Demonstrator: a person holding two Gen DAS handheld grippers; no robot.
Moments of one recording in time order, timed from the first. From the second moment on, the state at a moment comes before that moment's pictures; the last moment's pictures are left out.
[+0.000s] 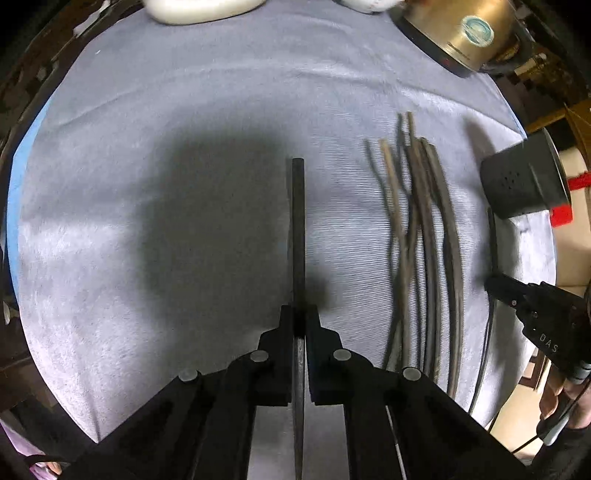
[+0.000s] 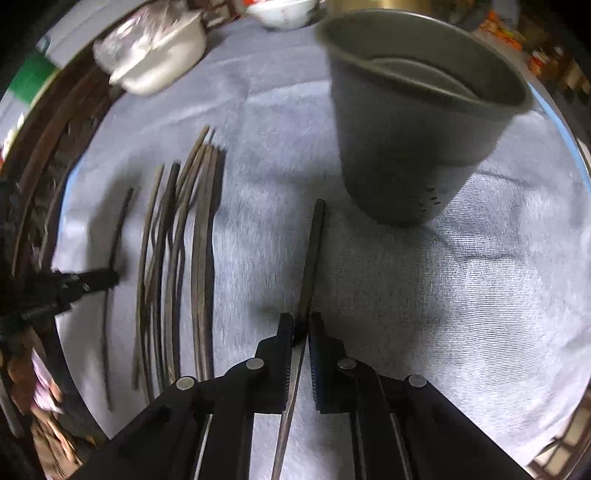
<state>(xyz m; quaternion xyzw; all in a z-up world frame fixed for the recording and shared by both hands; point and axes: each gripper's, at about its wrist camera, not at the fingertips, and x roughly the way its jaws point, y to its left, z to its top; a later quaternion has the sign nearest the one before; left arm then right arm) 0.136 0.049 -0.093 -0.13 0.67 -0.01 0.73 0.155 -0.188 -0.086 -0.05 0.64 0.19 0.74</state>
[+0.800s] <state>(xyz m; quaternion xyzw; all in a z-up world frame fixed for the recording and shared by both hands) 0.141 0.083 -0.099 -0.18 0.66 -0.02 0.73 0.175 -0.184 -0.089 -0.04 0.64 0.16 0.75</state>
